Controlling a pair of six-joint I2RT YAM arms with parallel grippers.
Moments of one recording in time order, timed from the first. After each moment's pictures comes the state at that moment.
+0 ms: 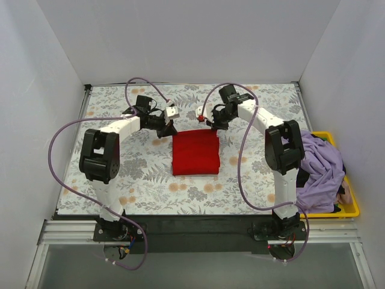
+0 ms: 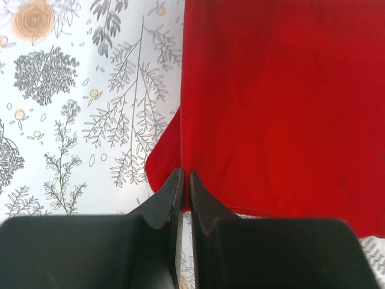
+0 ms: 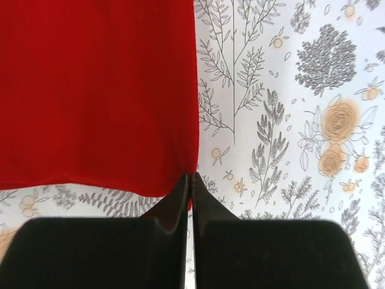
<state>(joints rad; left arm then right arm) -0.23 1.91 1.32 -0.36 0.89 0.84 0.43 2.08 1.72 -0.79 -0.56 -1.23</state>
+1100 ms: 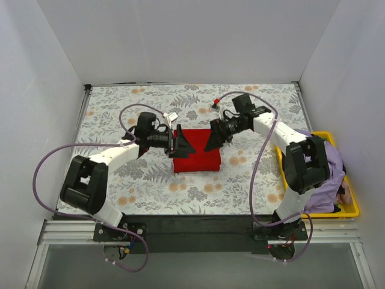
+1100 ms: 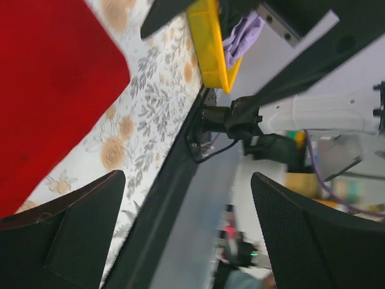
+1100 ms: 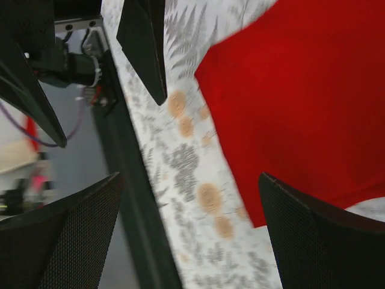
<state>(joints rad) -0.37 1.53 0.91 0.01 1.03 -0.65 0.40 1.75 1.39 -0.68 -0.98 -0.15</state>
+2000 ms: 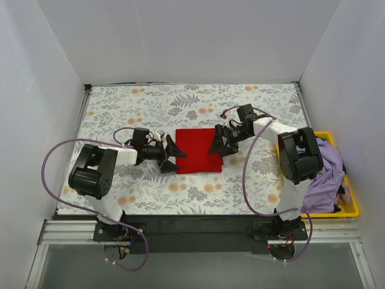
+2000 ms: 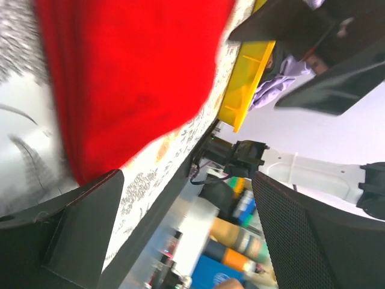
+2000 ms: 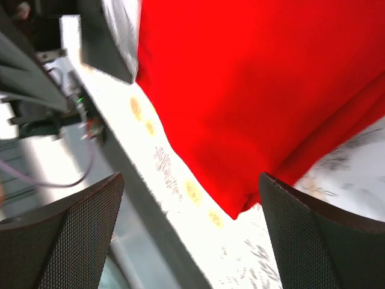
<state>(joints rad) -0.27 1.75 0.69 0.22 0.96 -0.98 0.33 1.91 1.21 -0.54 -0.93 0.18</state>
